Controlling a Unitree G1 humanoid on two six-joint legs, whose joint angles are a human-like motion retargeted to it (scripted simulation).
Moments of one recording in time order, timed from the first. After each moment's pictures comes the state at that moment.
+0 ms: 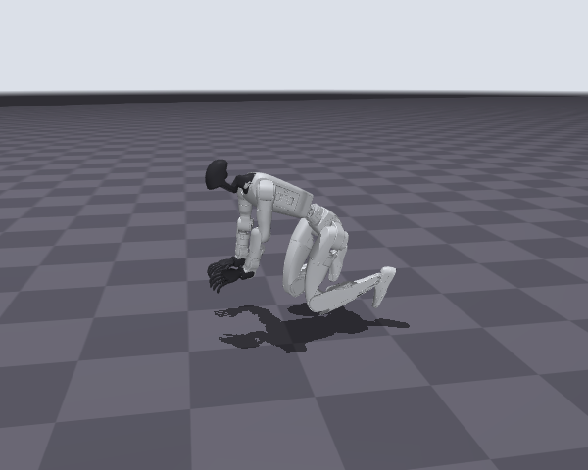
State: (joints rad) left arm -1.31 0.04 -0.79 1.26 0.30 -0.08 1.29; right arm -0.99 -0.63 0.77 1.18 -0.69 0.00 -1.38; waist 0.15 0.07 0.30; left_leg -1.12 -0.12 -0.36 2.27 -0.85 -0.04; right_leg -1.31 0.25 0.31 2.39 -0.77 0.19
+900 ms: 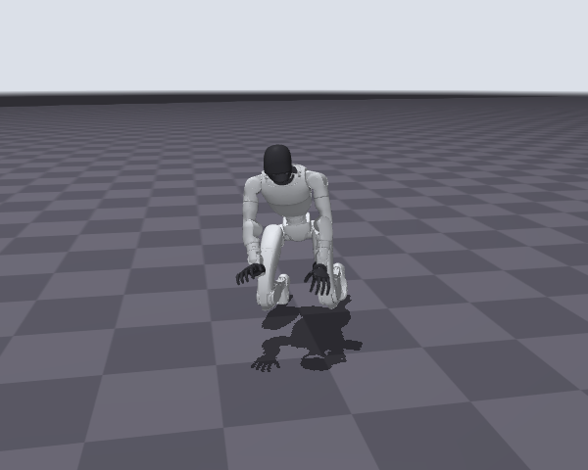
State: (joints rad) left arm -1.12 0.26 -0.87 1.30 0.19 -0.19 1.11; right arm -1.28 -0.31 0.74 1.27 -0.32 -0.13 -1.35; waist -0.03 -0.02 0.44; left_leg -1.11 -0.01 -0.12 2.24 -0.87 0.15; right_leg -1.27 -0.16 -0.01 2.25 -0.81 0.02
